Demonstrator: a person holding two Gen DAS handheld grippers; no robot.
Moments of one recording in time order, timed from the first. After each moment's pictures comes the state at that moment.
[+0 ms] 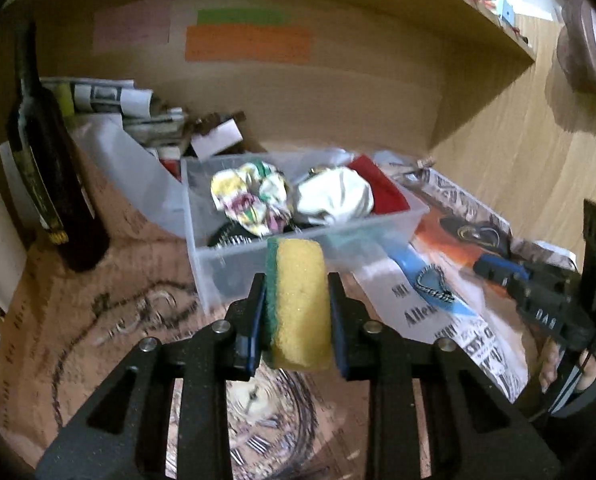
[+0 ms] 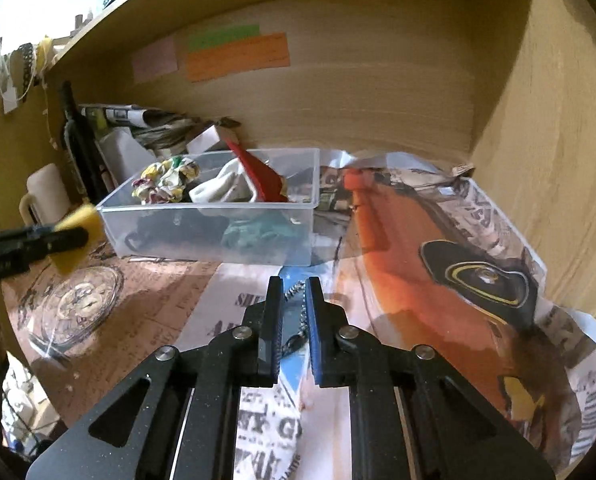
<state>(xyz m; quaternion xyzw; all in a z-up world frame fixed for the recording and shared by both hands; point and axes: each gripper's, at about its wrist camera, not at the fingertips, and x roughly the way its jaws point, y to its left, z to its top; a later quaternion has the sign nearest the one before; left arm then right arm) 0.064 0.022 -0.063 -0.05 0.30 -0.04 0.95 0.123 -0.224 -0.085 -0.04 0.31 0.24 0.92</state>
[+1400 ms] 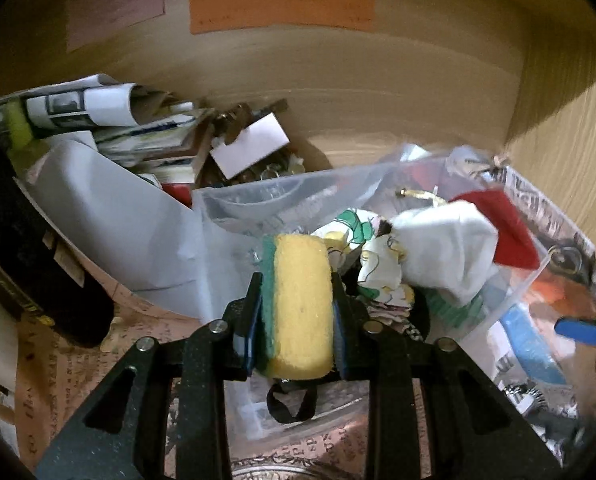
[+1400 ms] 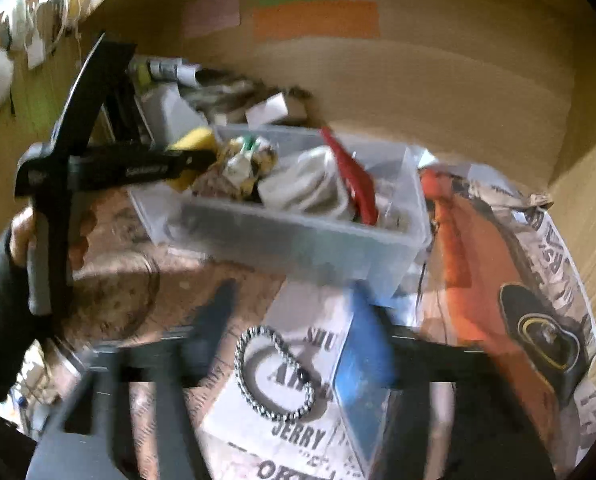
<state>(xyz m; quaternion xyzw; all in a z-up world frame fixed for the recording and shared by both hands) 0.193 0.051 -0.082 -0.01 0.35 0.03 0.94 0.144 -0.157 -0.087 -0.12 0.35 0.32 0.87</state>
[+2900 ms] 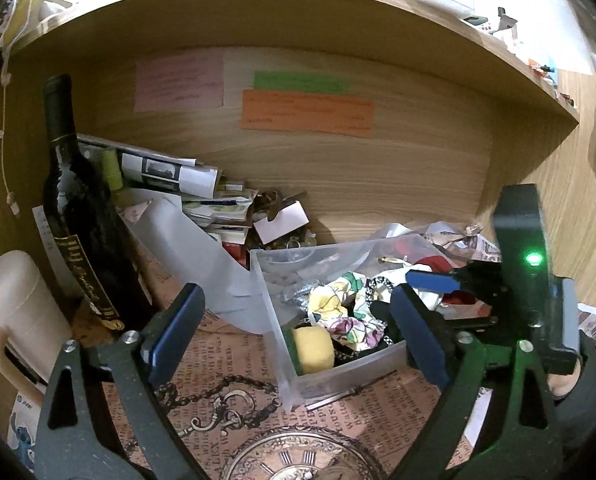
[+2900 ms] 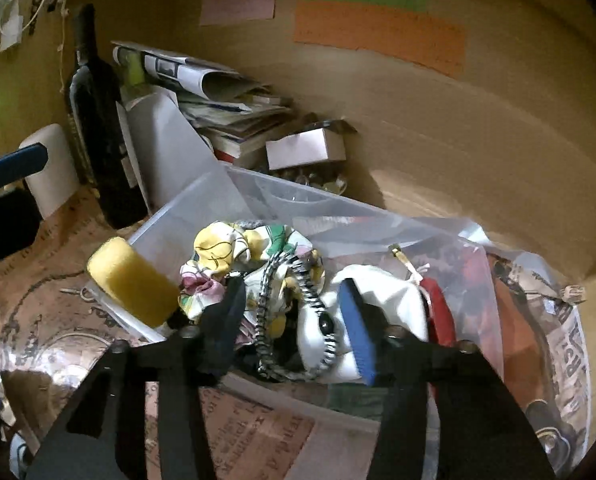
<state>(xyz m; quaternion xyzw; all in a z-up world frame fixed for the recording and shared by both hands) 0.101 0.077 -0.027 -0.05 0.22 0.02 0.97 0.202 -0.062 -0.063 -0.16 0.29 0.33 0.88</state>
